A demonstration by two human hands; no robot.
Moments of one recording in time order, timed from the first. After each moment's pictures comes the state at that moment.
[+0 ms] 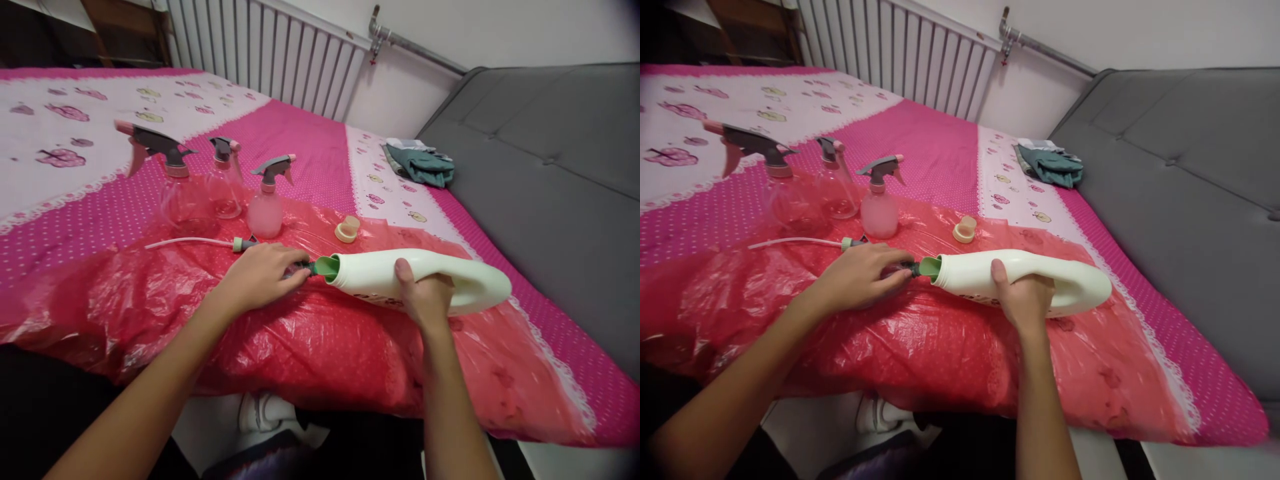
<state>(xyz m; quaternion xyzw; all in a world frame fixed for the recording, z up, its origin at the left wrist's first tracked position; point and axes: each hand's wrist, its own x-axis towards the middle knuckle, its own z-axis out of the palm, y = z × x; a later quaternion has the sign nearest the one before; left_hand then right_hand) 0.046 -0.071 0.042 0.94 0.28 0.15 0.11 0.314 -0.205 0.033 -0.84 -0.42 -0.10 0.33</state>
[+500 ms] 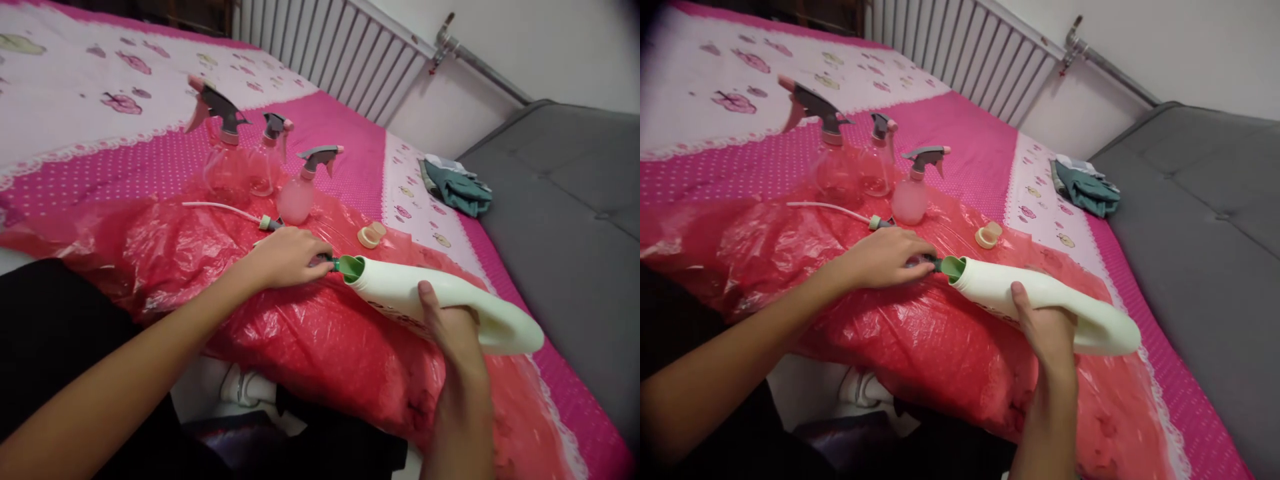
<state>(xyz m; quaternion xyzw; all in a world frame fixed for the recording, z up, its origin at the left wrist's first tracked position) 0.048 -0.075 0.039 0.94 0.28 0.17 0.11 0.319 -0.221 0.049 -0.84 -0.46 0.01 0.29</state>
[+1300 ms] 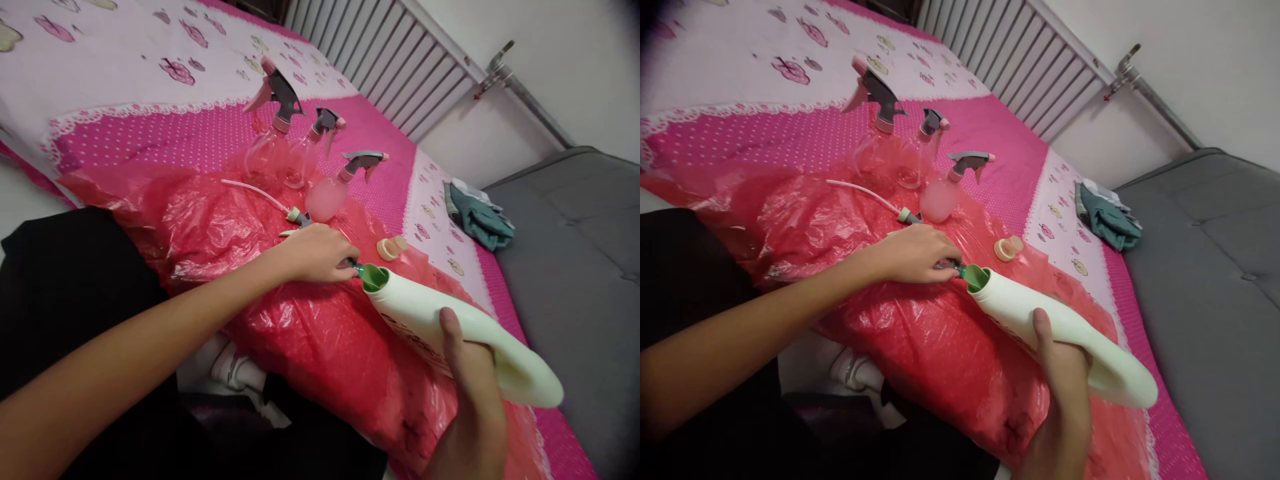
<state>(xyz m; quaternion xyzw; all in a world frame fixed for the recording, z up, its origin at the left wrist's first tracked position) 0.049 -0.076 0.028 0.93 0.27 0.21 0.10 0.325 -0.234 0.045 -0.85 -0.43 0.04 0.31</state>
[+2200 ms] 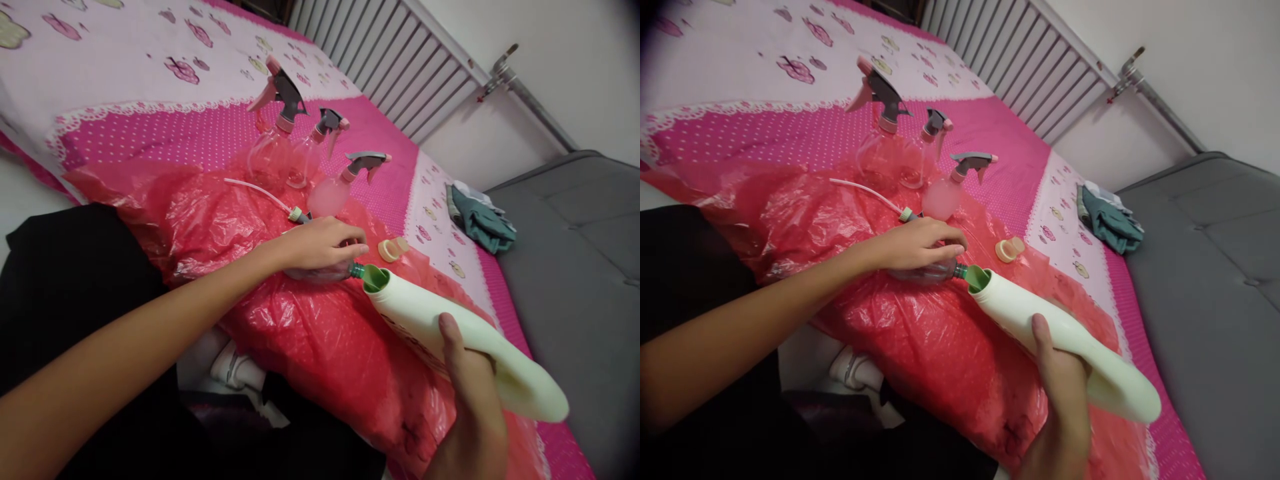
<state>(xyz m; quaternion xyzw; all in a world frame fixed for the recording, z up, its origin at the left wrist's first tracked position) 0.042 -0.066 0.033 0.89 0.22 0.31 0.26 0.316 -0.239 0.046 -0.81 -0.47 0.06 0.33</state>
